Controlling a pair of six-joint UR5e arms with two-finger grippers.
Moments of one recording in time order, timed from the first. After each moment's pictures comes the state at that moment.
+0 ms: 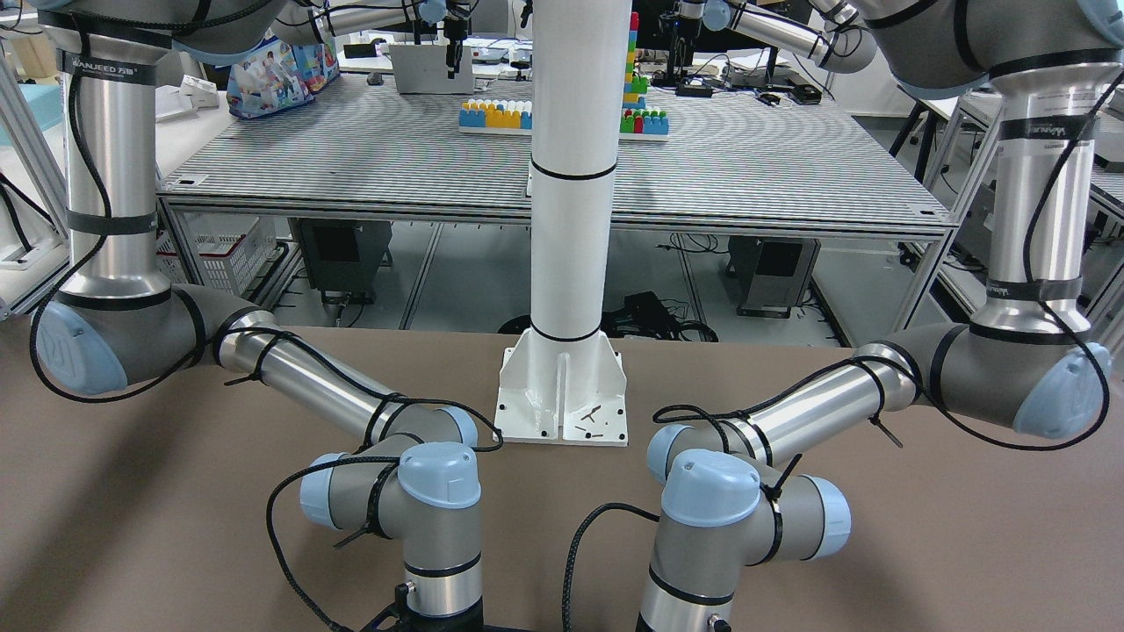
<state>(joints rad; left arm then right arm) -0.73 -2.39 -1.41 -1.98 -1.60 -1.50 0.68 -0.82 1.35 -1.15 1.46 1.87</state>
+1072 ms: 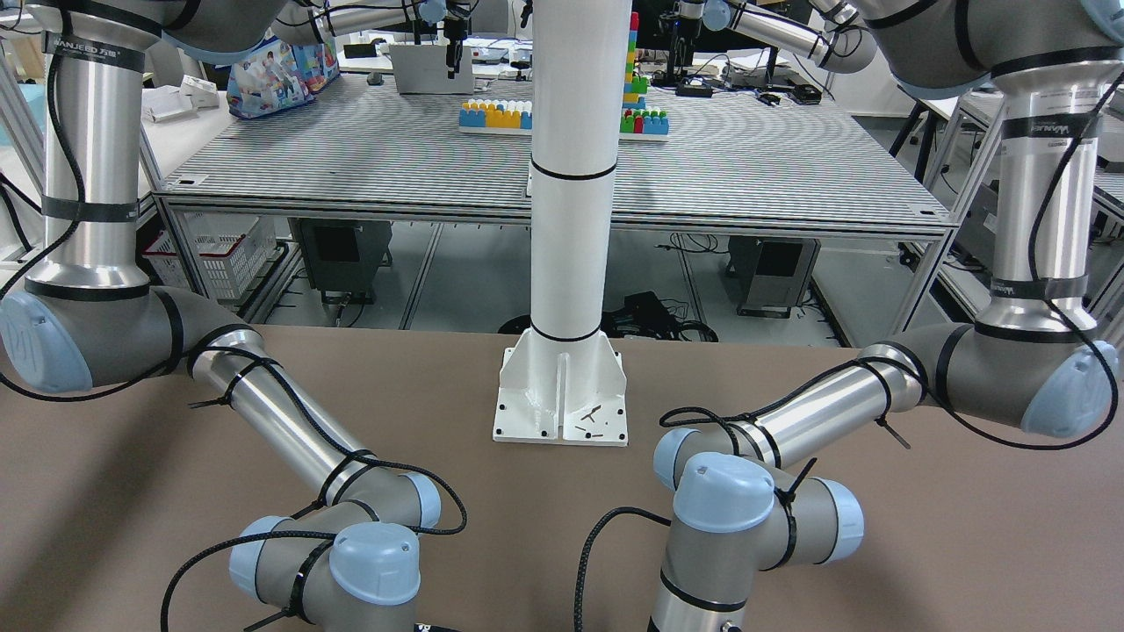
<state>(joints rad) -0.87 -2.23 -1.49 -1.97 -1.78 -1.19 0.78 -0.81 1.25 -1.12 1.56 1.17</state>
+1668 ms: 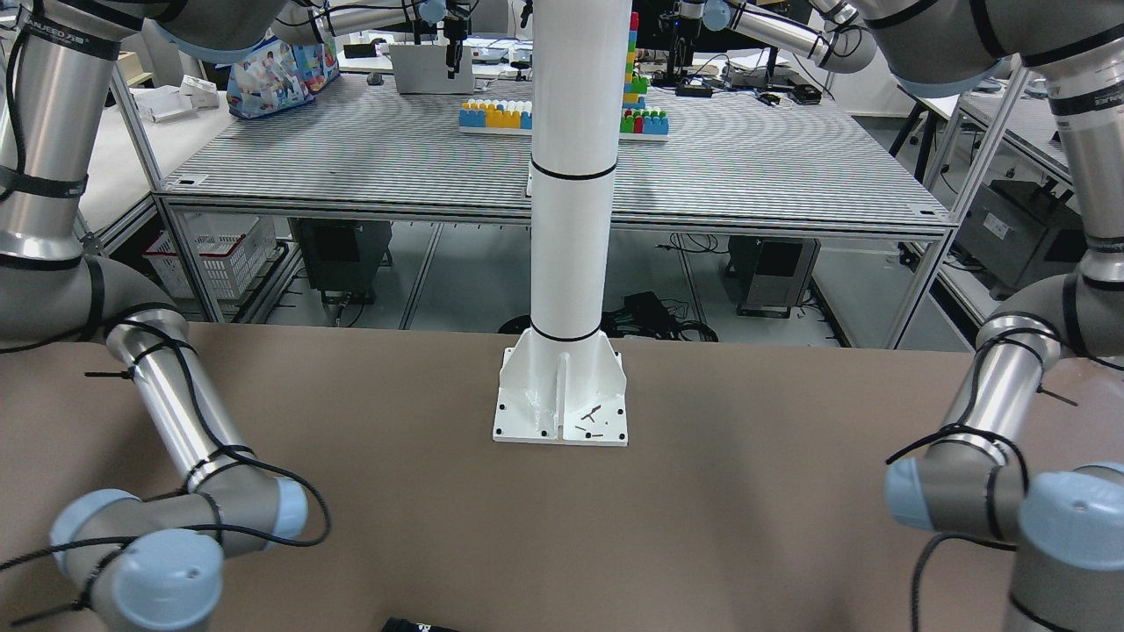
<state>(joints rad) -1.20 -1.84 -1.64 -1.97 -1.89 -0.56 1.05 -1.25 1.53 -1.22 1.63 0.42</state>
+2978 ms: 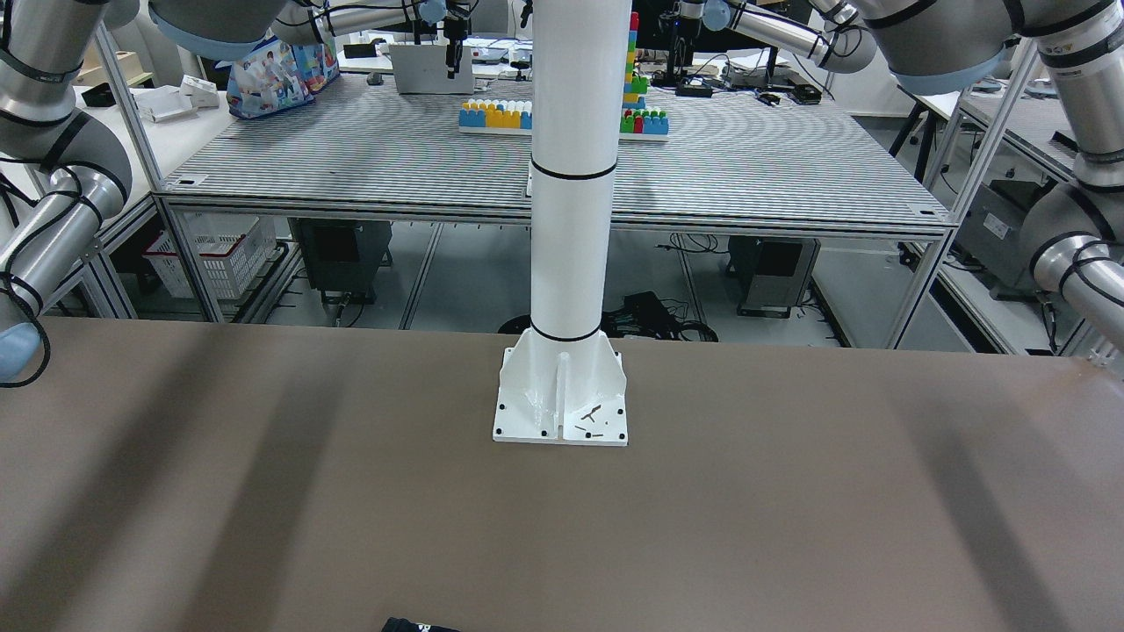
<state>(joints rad) -1.59 -1.55 -1.69 -1.97 -1.77 -0.01 1.44 -1.76 1.81 -1.14 1.57 0.00</state>
